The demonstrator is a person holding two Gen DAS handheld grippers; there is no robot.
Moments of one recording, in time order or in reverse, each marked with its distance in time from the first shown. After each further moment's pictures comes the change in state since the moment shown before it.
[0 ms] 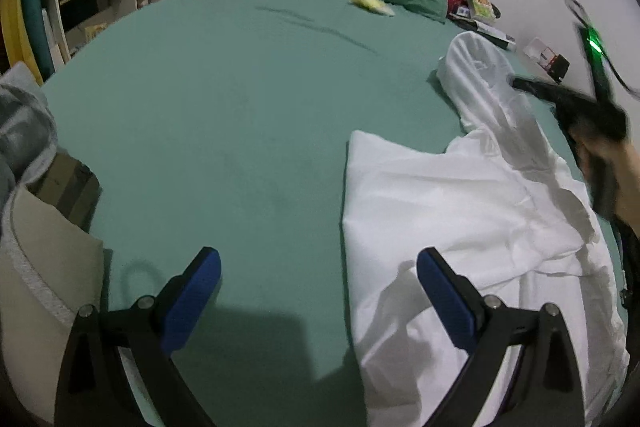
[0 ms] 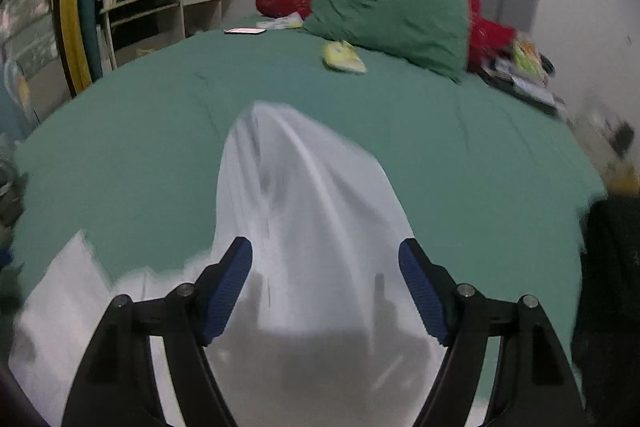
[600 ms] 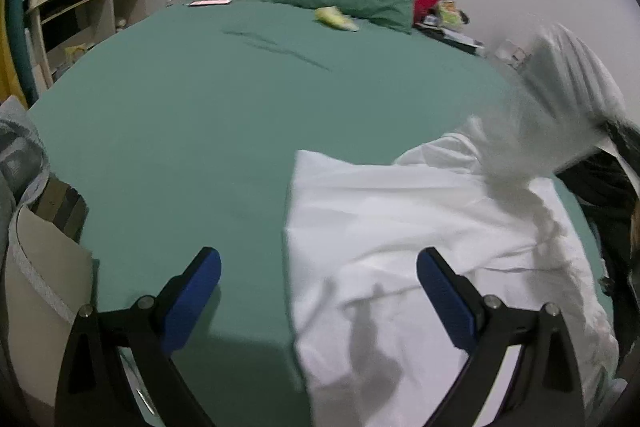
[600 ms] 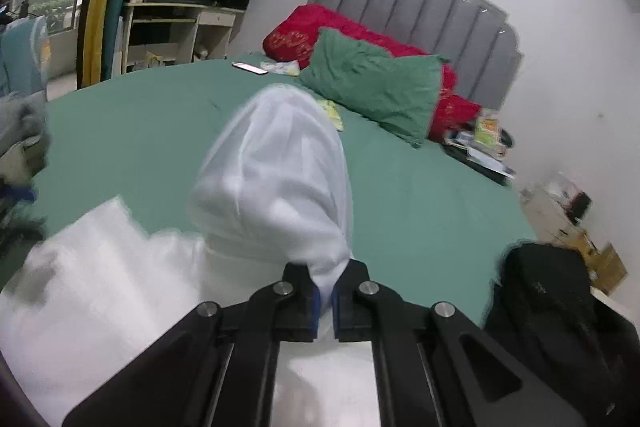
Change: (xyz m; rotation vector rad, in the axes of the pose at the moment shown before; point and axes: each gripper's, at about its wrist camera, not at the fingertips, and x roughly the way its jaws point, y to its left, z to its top) left arm -0.035 -0.034 -0.005 0.063 -0.066 -0.085; right arm -0.228 0.008 -0.105 -0.101 -0.175 -0.175
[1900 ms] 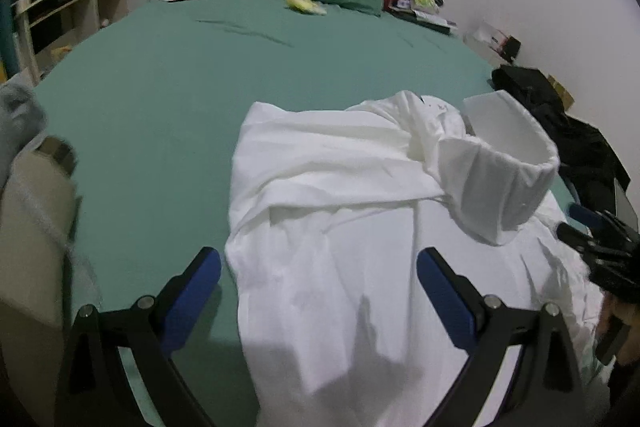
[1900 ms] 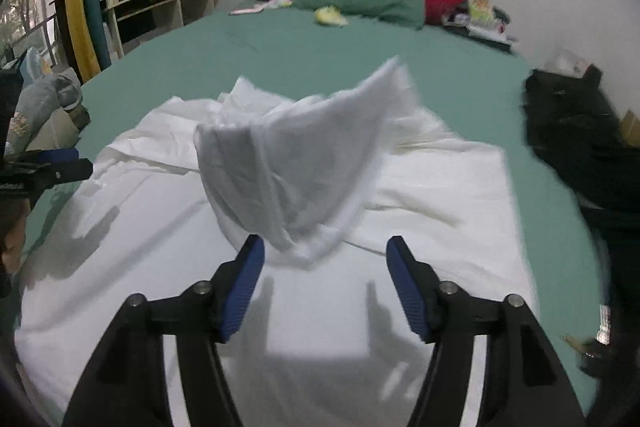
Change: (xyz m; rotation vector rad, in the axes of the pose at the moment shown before) left arm -0.044 -0.044 -0.067 0.021 0.027 -0.022; right arm -0.073 0.014 -0.128 0.242 0.236 0.105
